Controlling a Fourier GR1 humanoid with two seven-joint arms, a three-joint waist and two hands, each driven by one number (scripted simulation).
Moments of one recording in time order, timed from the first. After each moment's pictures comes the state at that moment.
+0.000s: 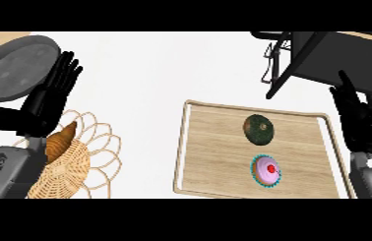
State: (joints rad) left arm -0.28 0.51 -0.15 -1.35 0.43 0.07 -0.18; right arm -0.15 -0.46 0.03 -1.42 -0.17 -0.24 0.06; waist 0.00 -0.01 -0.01
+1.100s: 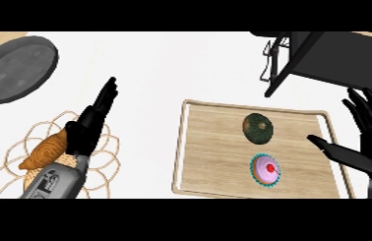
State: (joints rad) left arm -0.21 0.36 -0.32 -1.39 0.20 0.25 -0.05; right arm 0.04 -0.39 -0.10 -1.56 -0.28 -0.17 -0.20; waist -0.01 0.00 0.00
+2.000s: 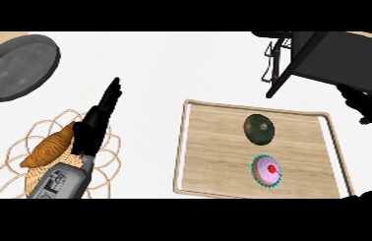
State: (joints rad) left arm -0.21 0.32 -0.31 -1.39 0.15 0.25 -0.03; right arm 0.03 -0.84 0.02 -2.08 -0.22 0.14 0.44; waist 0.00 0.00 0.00
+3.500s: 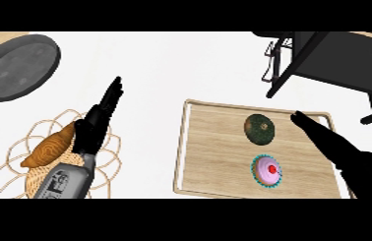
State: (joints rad) left arm -0.20 0.23 -0.20 -1.41 0.03 0.15 0.01; right arm -0.11 -0.64 0.28 -2.37 0.13 0.30 0.98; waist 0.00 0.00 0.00
